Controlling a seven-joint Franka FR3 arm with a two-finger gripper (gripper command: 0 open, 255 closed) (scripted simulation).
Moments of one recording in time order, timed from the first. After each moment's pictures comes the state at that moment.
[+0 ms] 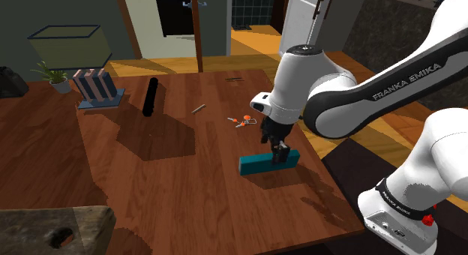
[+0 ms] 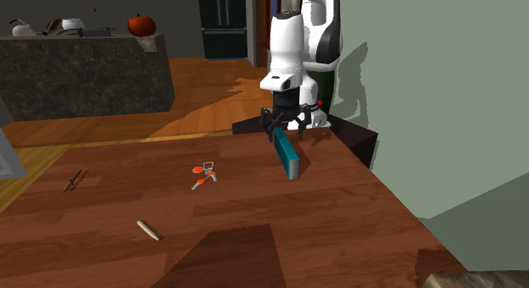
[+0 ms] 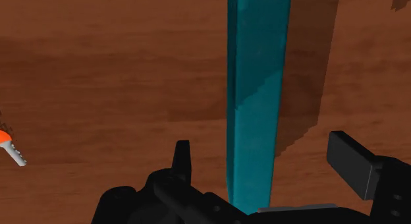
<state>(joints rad) 0.47 -0.23 0.17 -2.67 0.13 2.48 -0.61</state>
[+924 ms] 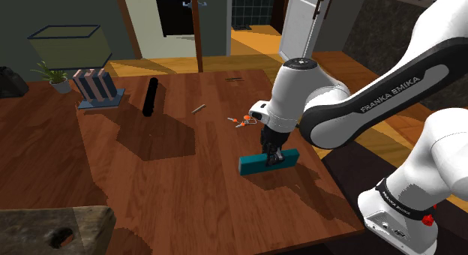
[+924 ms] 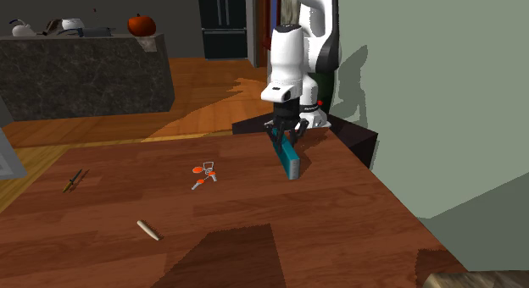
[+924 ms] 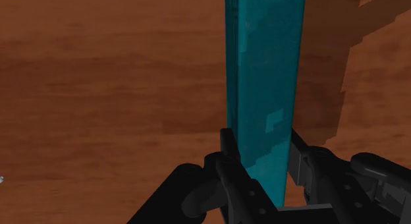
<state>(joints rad) 0.47 -0.16 0.18 -2.69 0.13 2.58 -0.61</state>
